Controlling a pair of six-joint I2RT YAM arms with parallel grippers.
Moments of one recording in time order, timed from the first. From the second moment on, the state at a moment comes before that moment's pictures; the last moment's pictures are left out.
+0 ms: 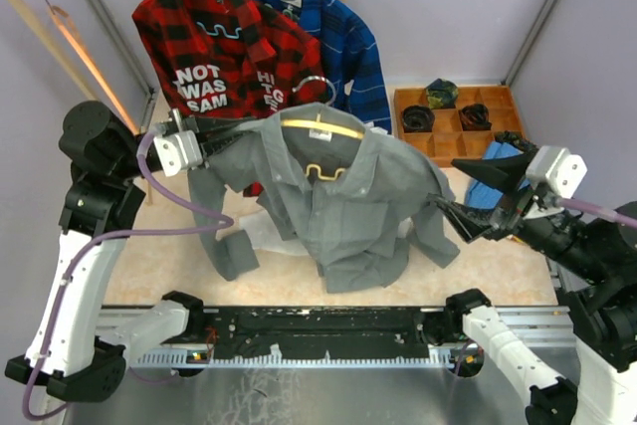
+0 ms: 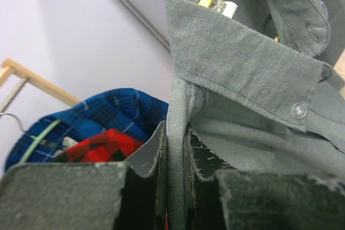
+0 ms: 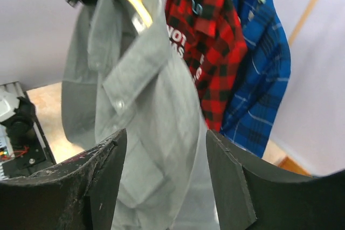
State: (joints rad) left arm -0.33 1.01 1.50 -0.29 0.95 0.56; right arm 0.30 0.64 1.53 -0.78 -0.58 -0.10
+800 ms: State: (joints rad) left arm -0.33 0.95 1.35 -0.29 1.15 0.62; right arm 0.31 0.79 1.41 -0.88 -0.91 -0.13
